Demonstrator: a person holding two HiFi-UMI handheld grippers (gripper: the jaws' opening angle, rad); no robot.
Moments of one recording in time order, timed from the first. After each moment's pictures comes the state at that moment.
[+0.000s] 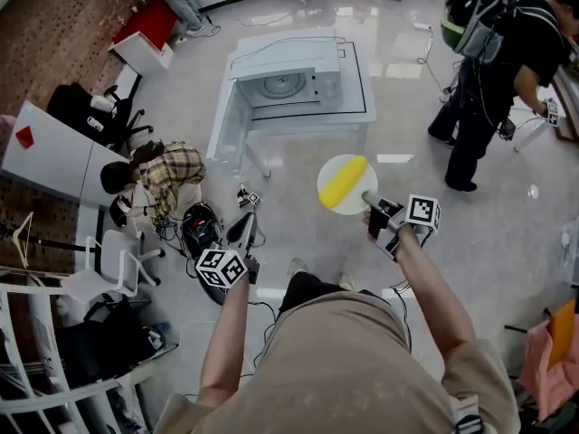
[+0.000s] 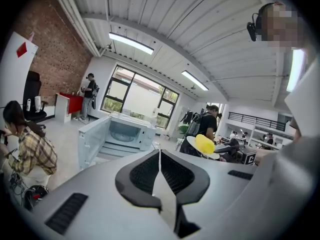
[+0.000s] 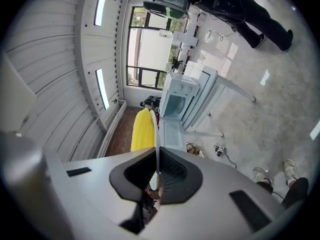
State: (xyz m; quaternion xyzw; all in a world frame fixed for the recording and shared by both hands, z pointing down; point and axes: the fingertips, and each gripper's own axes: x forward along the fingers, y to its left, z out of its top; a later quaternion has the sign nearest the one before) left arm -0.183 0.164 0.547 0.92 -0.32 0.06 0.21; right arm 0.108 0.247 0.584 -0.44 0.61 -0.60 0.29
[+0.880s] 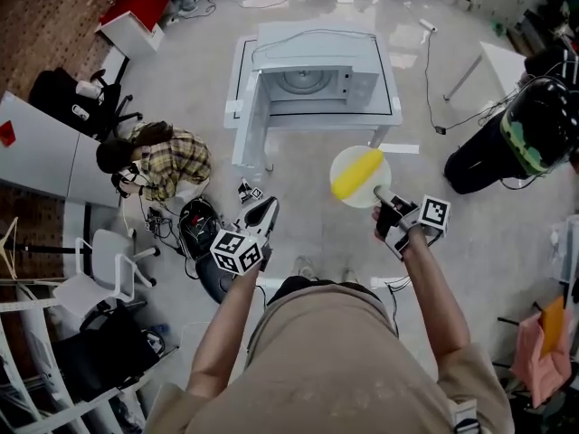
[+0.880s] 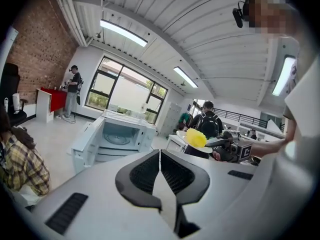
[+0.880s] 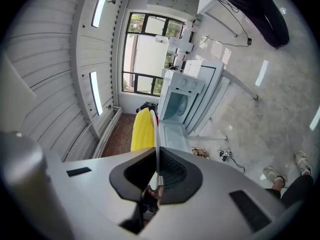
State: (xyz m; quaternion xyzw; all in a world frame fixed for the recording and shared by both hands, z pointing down) left arm -0.209 0.041 0.567 0.95 -0.22 0.08 0.20; right arm 0.038 0.131 0.590 -0.47 0.58 -0.59 0.31
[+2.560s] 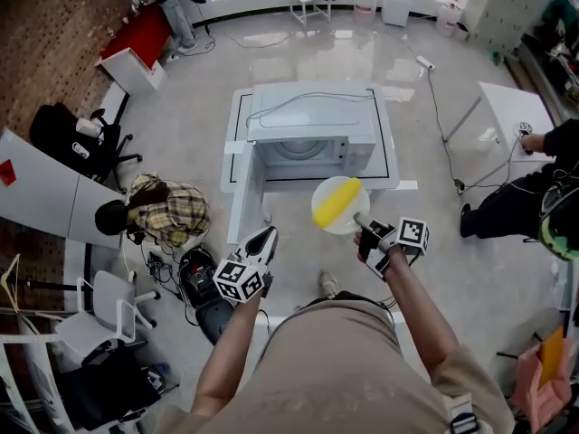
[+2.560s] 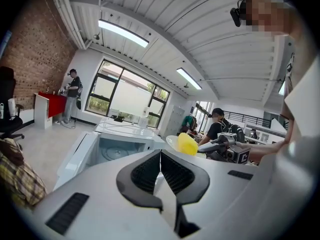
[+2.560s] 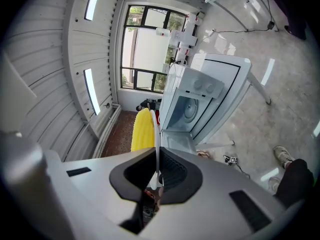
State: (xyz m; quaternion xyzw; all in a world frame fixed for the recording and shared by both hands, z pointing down) left arm -0.127 -0.088 0.540 0.95 -0.24 0.07 0.19; right arm 0.089 -0.025 0.589 -0.45 0.58 -0.61 0.30
